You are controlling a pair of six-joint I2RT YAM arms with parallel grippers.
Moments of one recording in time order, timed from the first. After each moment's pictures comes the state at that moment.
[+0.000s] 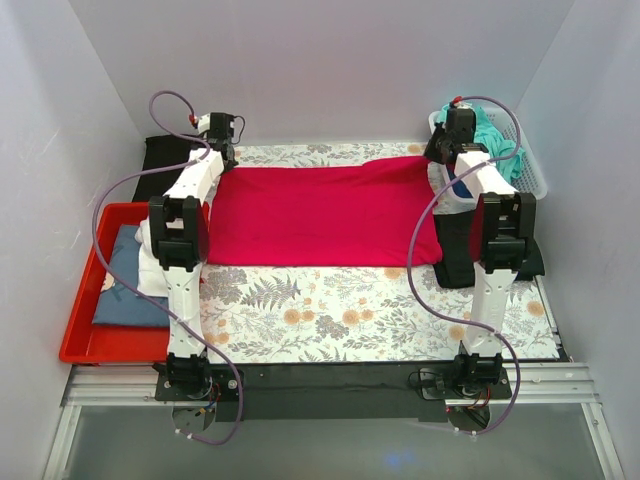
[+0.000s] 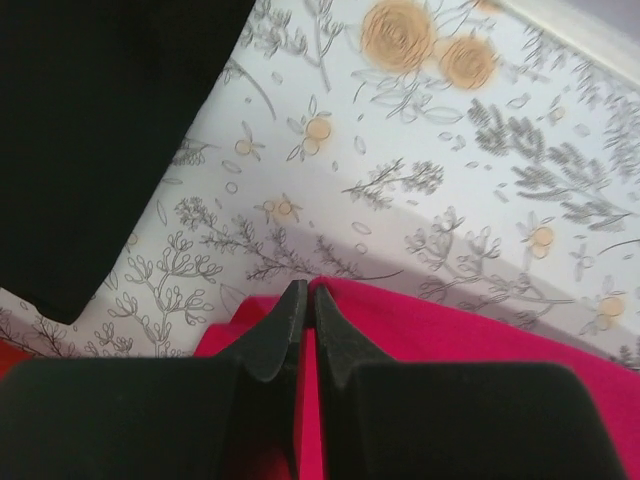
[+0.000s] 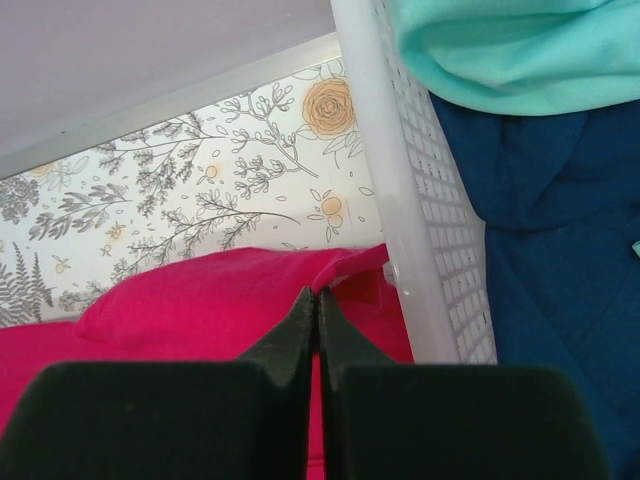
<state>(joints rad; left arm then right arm) -0.10 2.32 2.08 -0.60 -0.44 -0.47 0.05 2.21 1.85 -0.24 -0.02 0.36</state>
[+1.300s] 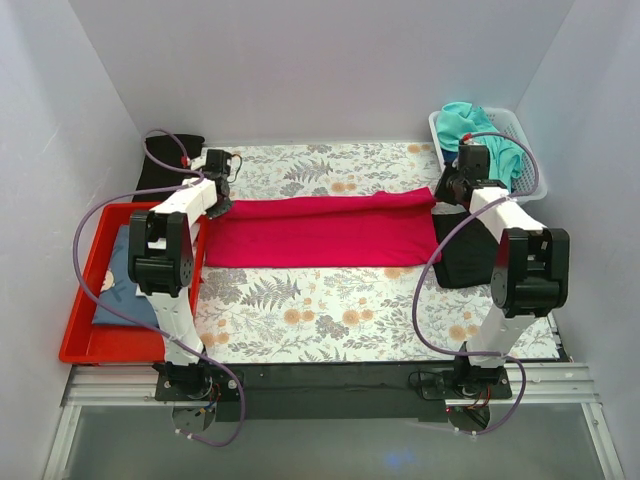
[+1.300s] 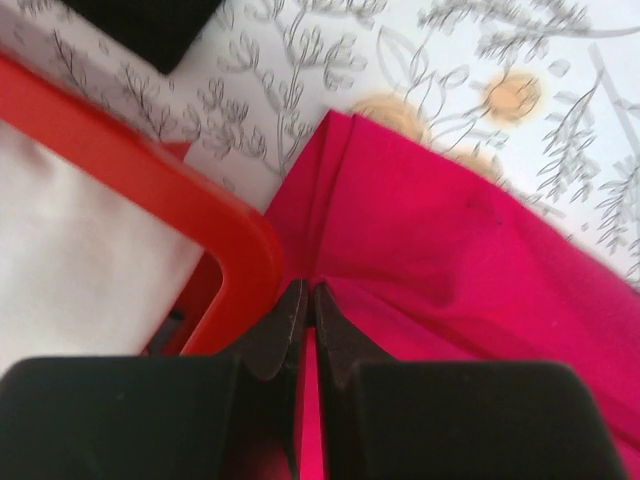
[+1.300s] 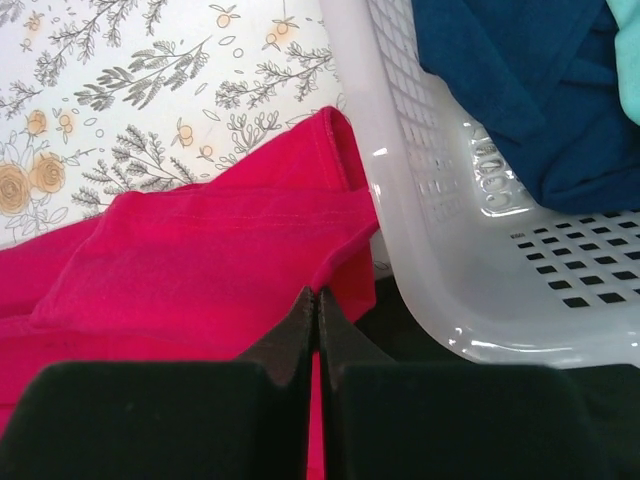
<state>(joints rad) -0.10 1.98 1.47 -0.55 -0.44 -0.57 0.03 1.75 1.26 -0.24 -0.03 0.33</state>
